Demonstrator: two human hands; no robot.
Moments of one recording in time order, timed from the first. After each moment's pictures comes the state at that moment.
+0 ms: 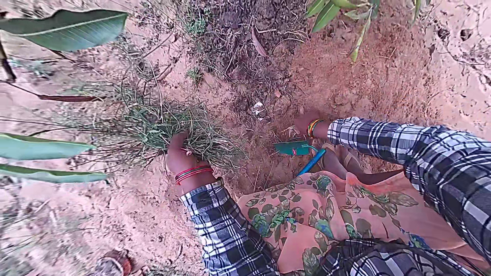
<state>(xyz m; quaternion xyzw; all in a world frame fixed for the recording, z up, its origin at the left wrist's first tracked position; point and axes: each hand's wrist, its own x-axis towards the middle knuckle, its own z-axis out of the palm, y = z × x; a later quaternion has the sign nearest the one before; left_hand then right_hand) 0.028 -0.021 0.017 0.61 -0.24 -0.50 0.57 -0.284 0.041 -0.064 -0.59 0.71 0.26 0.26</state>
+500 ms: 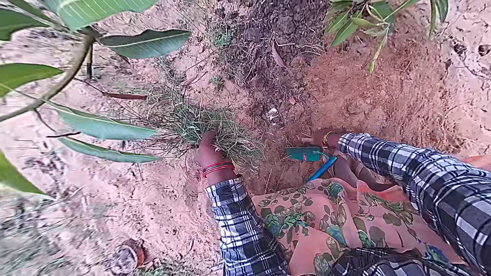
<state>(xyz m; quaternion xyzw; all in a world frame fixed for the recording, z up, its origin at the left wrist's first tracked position) 0.025 -0.022 0.015 0.63 -0.21 -0.51 0.56 -0.314 0.056 -0.131 -0.55 0.70 0.26 0.38</state>
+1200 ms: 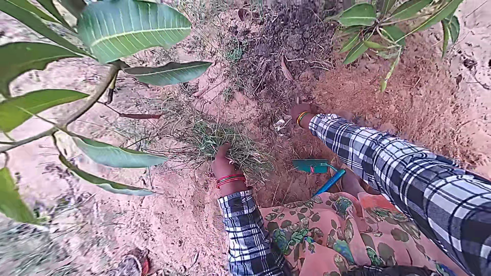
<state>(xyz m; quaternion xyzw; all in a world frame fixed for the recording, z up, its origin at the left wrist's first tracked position) 0.021 -0.028 0.004 0.63 -0.19 -0.51 0.55 -0.256 -0.106 -0.083 -0.57 0.77 0.19 0.20</state>
